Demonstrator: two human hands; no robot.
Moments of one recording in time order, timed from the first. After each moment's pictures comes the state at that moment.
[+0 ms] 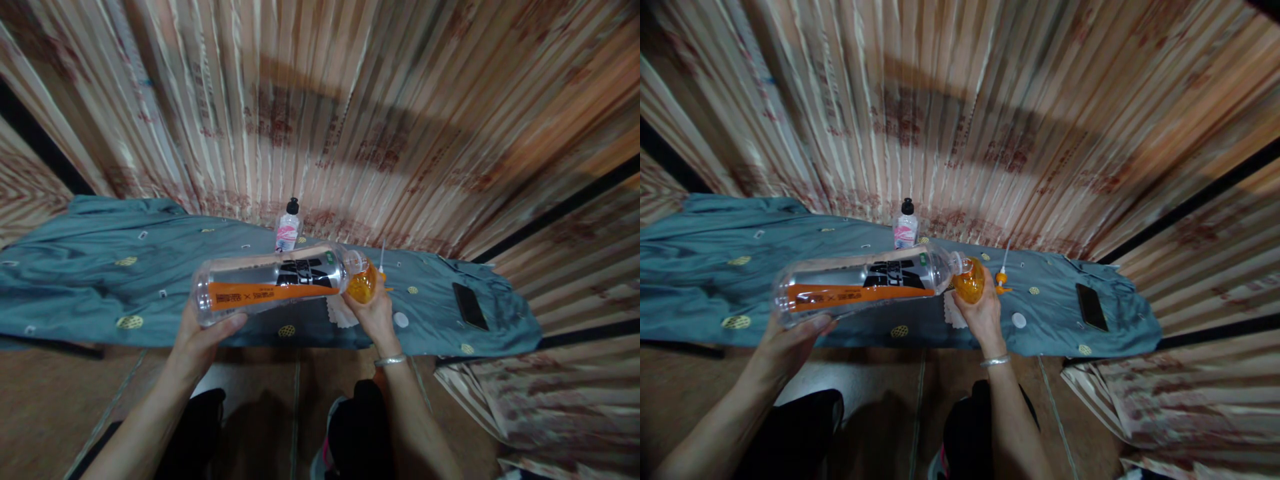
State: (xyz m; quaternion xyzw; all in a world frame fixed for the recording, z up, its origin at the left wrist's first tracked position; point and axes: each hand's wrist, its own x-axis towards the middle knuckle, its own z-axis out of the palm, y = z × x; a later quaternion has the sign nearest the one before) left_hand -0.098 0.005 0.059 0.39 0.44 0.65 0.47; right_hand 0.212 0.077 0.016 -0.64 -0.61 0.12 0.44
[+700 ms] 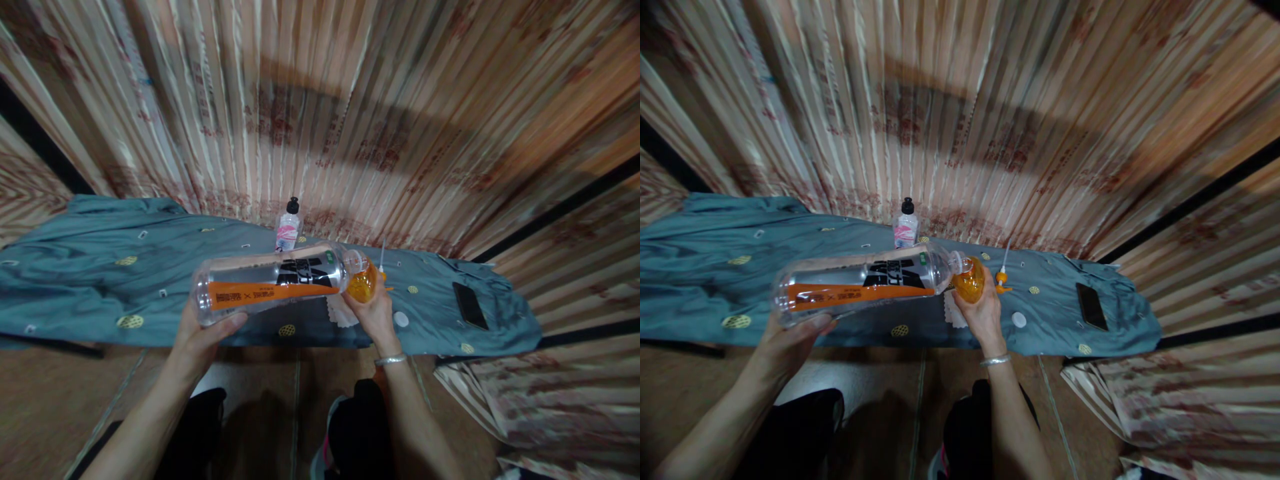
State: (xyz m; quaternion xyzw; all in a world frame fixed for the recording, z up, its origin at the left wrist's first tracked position) left_hand -0.095 0.008 0.061 0.37 0.43 0.68 0.47; right_hand 0.213 0.077 0.015 -0.64 -0.61 0.12 0.45
